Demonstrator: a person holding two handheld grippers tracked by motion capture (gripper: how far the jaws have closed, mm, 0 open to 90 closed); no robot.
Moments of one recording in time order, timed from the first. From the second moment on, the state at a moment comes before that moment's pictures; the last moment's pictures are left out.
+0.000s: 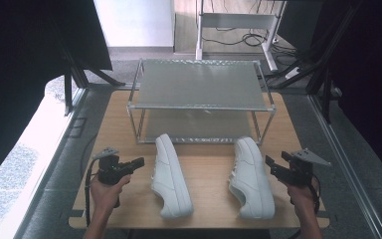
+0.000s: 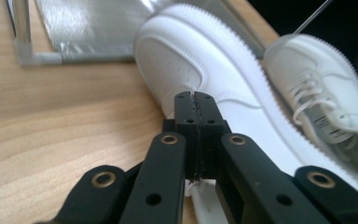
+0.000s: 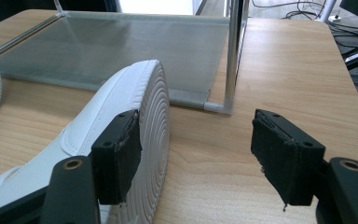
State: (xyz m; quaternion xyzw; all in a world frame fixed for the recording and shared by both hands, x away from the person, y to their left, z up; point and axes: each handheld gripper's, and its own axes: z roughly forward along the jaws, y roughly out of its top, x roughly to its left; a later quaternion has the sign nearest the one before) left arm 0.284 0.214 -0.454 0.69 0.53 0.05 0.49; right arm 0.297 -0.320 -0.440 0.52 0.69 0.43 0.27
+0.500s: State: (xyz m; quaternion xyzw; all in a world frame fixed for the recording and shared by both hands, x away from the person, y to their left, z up) left arm 0.289 0.198 -0.472 0.71 0.52 0.03 0.47; right arm 0.298 -0.320 -0.442 0.53 0.69 0.43 0.26
